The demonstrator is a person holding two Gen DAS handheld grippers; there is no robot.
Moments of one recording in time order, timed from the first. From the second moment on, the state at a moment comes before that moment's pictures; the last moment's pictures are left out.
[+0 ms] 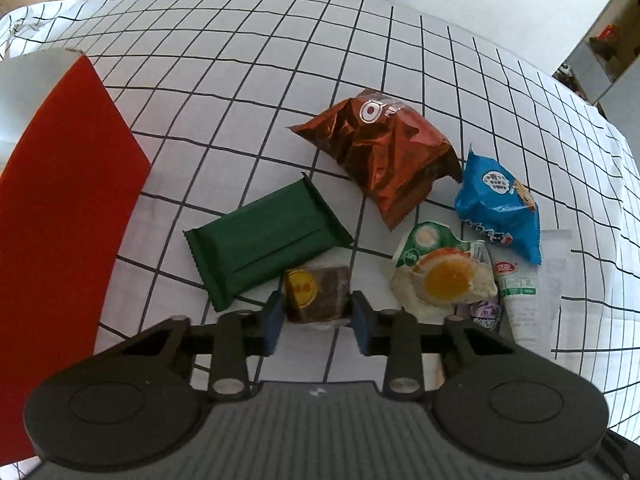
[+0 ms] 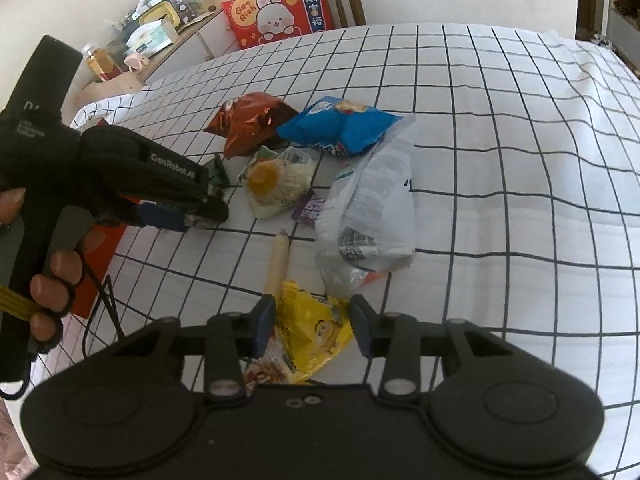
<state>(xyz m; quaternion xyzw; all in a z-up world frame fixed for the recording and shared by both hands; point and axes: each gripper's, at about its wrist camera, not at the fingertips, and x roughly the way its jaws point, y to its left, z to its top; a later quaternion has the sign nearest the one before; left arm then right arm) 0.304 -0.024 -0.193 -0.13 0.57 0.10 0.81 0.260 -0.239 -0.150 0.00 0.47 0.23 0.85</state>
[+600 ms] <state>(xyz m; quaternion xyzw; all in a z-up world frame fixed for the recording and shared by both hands) 0.264 -0.019 -0.155 -0.15 0.54 0.09 0.82 0.237 -0.249 -0.117 0.03 0.44 0.22 0.87</state>
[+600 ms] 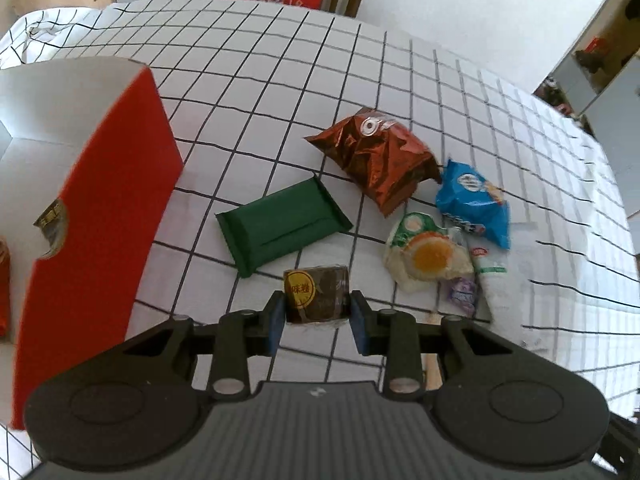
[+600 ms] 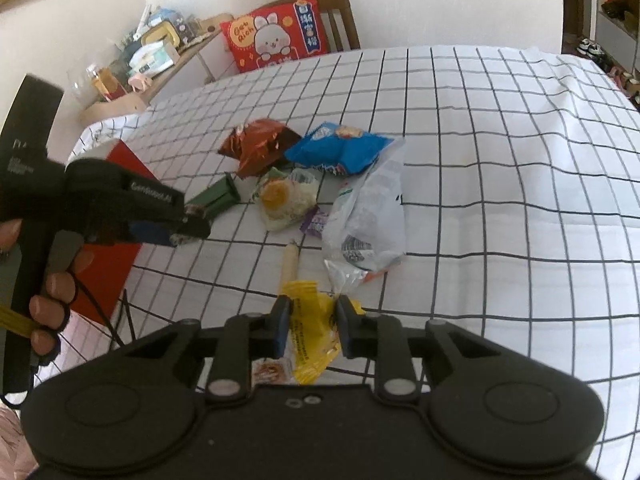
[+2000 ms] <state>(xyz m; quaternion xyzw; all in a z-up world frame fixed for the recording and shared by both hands) 0.136 0.112 -0.032 -0.15 0.47 0.13 0.86 0.177 -0.077 -0.014 -0.02 0.37 0.36 0.86</state>
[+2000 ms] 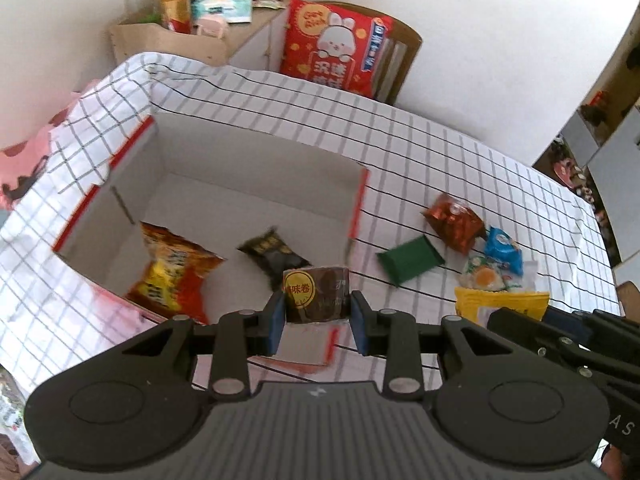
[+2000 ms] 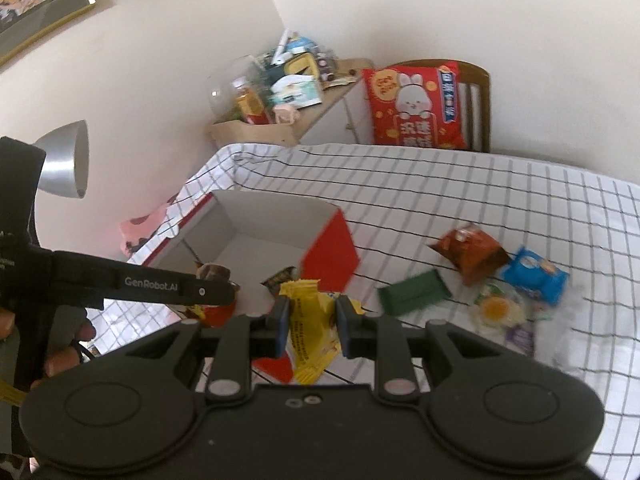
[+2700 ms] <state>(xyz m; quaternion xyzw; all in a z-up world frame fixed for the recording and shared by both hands) 0.152 0.222 -0.049 -0.14 0.48 0.20 0.84 0.192 0.047 -0.041 -0.08 0.38 0.38 0.84</state>
